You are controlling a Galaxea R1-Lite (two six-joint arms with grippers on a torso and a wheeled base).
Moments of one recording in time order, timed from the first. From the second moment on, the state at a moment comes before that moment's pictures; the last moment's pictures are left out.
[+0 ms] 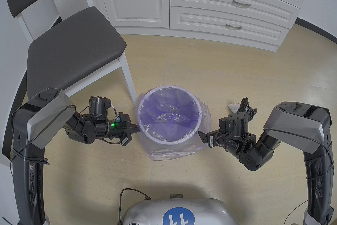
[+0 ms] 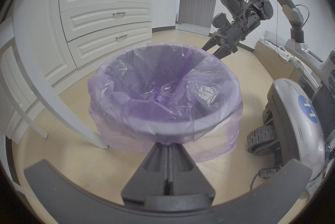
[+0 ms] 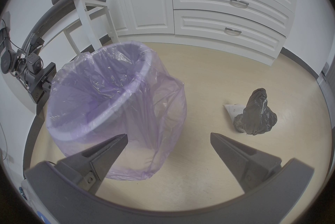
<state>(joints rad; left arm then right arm) -0.20 2.44 -1.27 -0.56 -0.61 0.84 0.44 2.42 -0.98 -1.08 -0.18 -0.01</state>
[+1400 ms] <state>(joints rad) -0.16 2.57 -1.13 -0.81 -0.64 0.79 0.45 2.40 -0.91 -1.07 -0.16 -0.05</state>
